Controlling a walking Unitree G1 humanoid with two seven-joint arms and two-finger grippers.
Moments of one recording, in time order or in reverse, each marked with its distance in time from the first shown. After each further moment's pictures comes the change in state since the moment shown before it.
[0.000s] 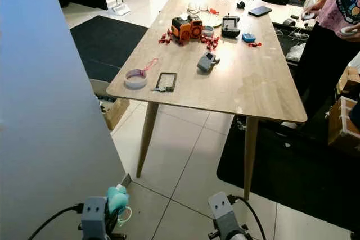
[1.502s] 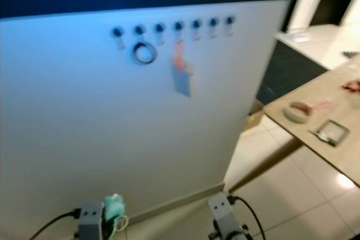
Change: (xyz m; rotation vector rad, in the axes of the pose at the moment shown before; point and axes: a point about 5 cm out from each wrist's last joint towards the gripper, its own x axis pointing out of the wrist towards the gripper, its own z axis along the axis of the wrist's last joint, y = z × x) left arm -0.003 0.007 -0.015 -0.020 0.099 0.022; right arm 0.003 0.007 0.008 -0.016 -0.029 0.026
